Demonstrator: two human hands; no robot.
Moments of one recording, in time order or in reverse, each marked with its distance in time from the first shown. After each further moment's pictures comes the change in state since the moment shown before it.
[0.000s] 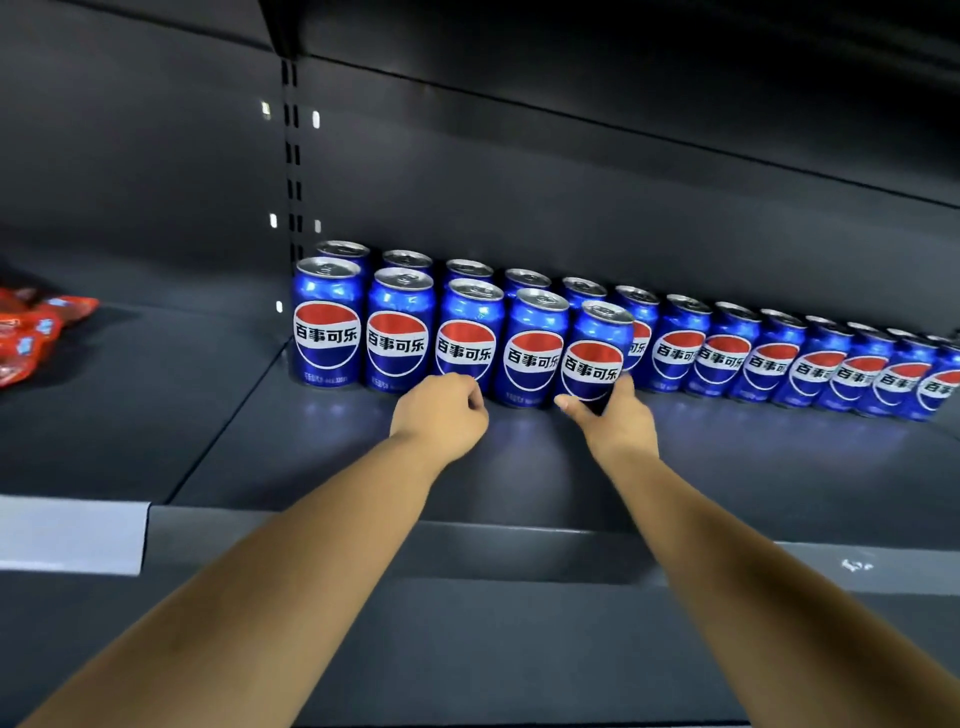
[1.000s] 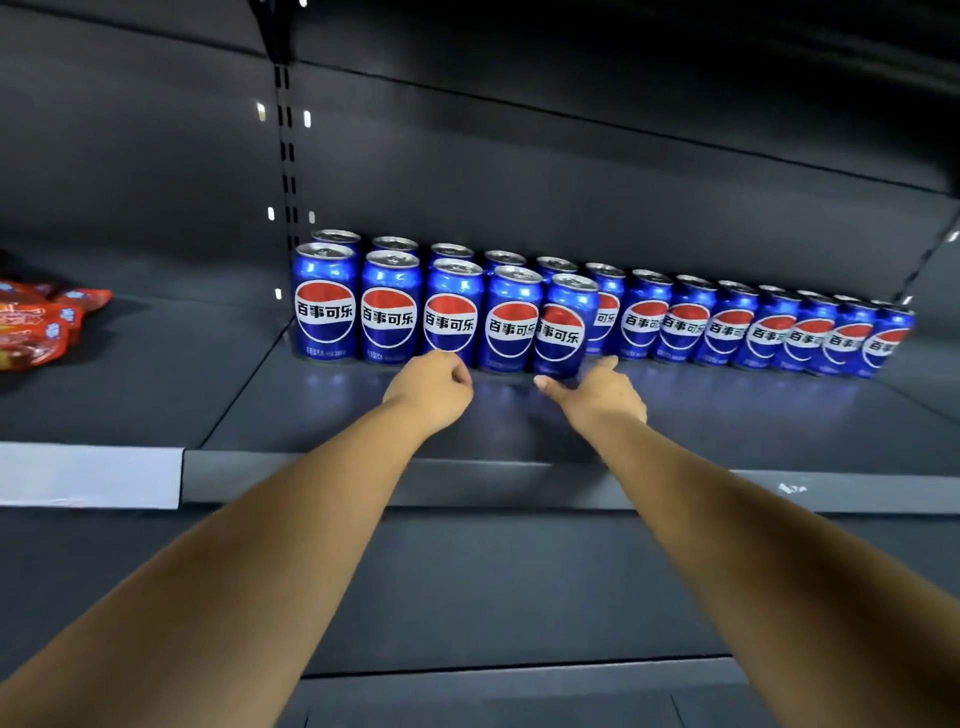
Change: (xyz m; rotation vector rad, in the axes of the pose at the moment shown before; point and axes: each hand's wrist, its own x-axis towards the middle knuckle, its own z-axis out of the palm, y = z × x) left_hand -0.031 0.009 -0.014 -0.116 -0.063 -0.019; right_hand -0.044 -0.015 -0.020 -0.343 -0.029 0.074
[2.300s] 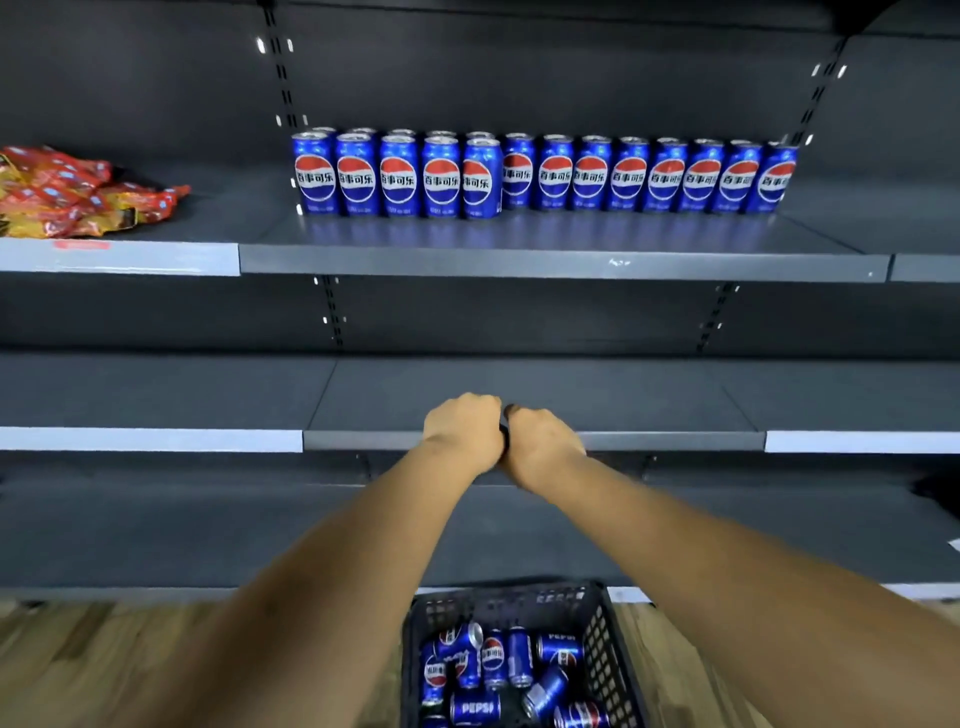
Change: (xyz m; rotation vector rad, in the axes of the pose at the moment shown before) left_hand -0.328 0.120 0.131 0.576 -0.233 -0.054; right_hand -0.308 0.178 -0.044 -0.238 -0.437 -0.344
